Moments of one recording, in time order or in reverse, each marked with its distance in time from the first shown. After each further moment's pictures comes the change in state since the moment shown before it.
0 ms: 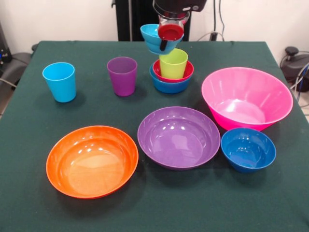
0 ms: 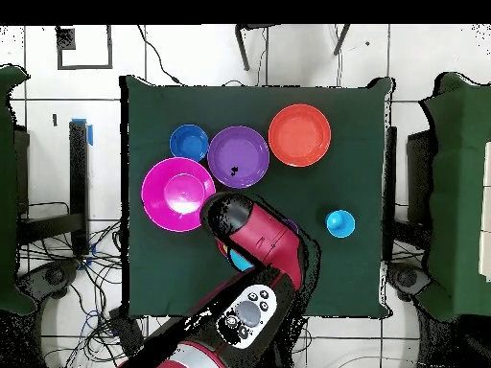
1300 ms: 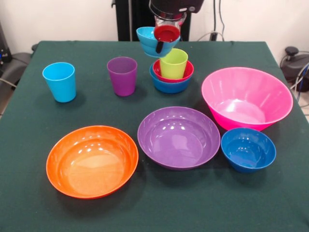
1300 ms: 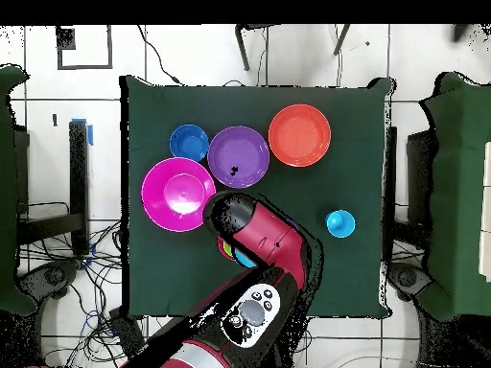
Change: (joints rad) arm -0.012 -0.001 0.002 -0.004 0.000 -0.039 0.000
